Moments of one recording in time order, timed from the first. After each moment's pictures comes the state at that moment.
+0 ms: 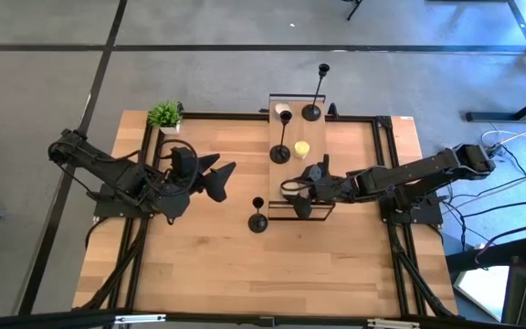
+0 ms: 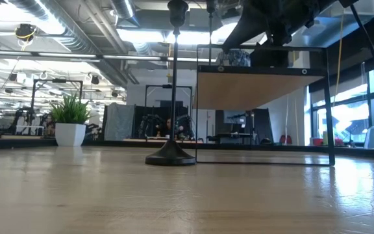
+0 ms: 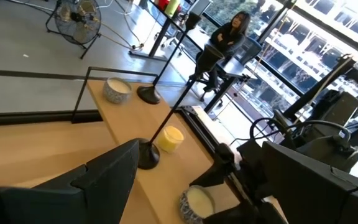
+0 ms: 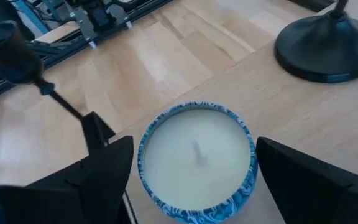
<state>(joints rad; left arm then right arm) -0.47 1.24 1.33 -0.63 -1.16 -1.11 0.20 1.34 0.86 -0.17 0.40 0.62</state>
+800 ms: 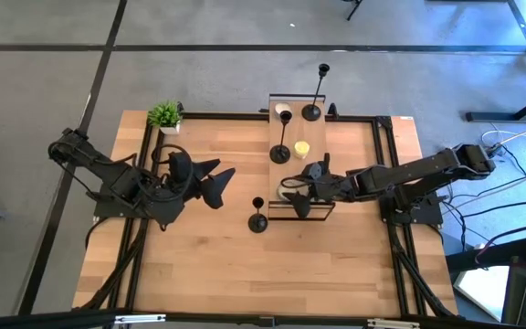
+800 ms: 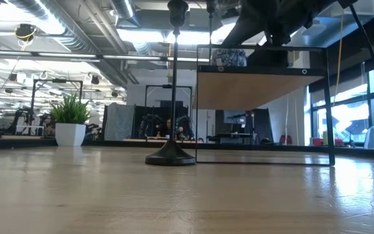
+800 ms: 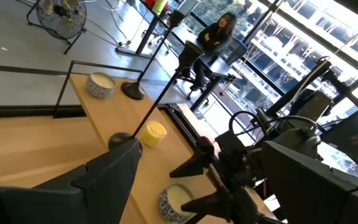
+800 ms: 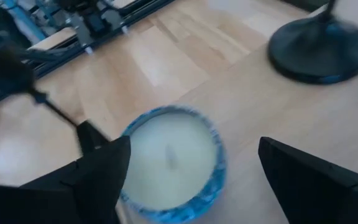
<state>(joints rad) -0.52 1.24 1.33 -0.58 -1.18 -1.10 0.19 1.34 0.86 -0.17 0.42 0.64</state>
